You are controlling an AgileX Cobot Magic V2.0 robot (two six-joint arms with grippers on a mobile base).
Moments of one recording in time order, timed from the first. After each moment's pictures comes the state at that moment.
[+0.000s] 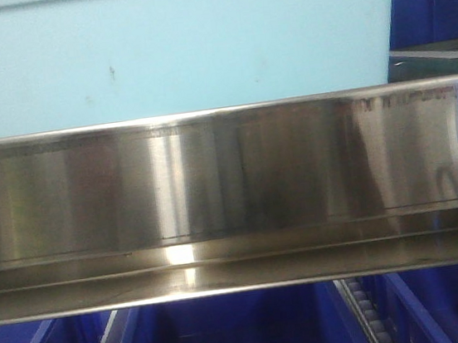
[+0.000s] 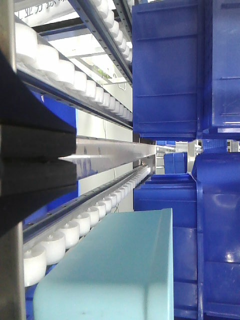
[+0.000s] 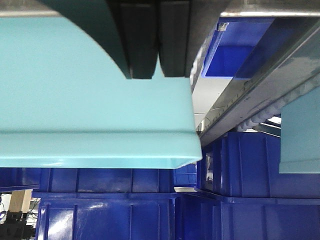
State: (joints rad) left arm -0.16 0.00 0.00 0.01 0.03 0.03; right arm 0.03 0.00 0.00 0.05 0.04 -0.03
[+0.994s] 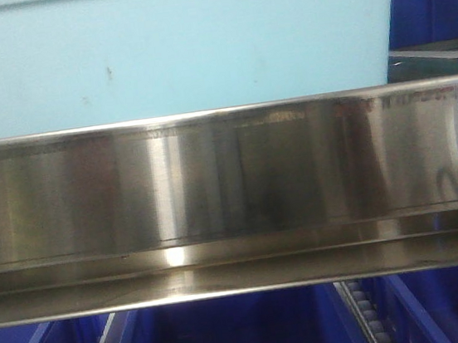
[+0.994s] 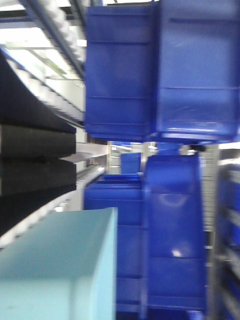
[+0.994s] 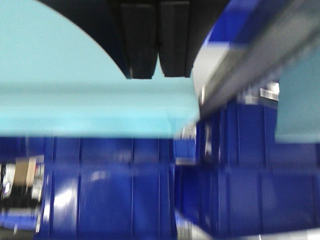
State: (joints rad) left arm -0.16 0.00 0.00 -0.03 -0.17 0.03; right arm 0.03 0.00 0.00 0.05 -0.12 -0.03
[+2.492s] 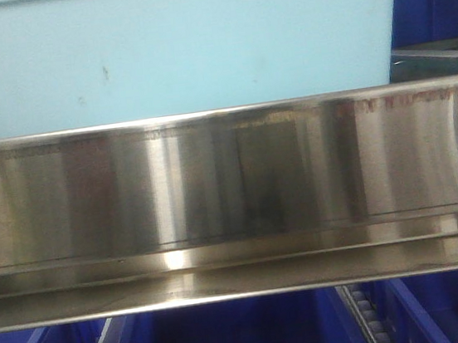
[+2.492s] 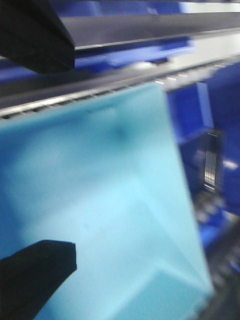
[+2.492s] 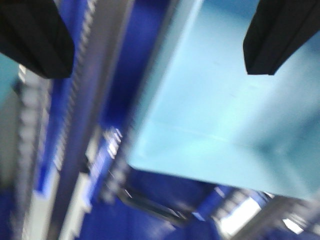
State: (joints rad) left arm -0.47 1.16 -1.41 0.04 1.06 -0.07; right arm 0.44 1.21 -1.49 0.08 1.08 0.11
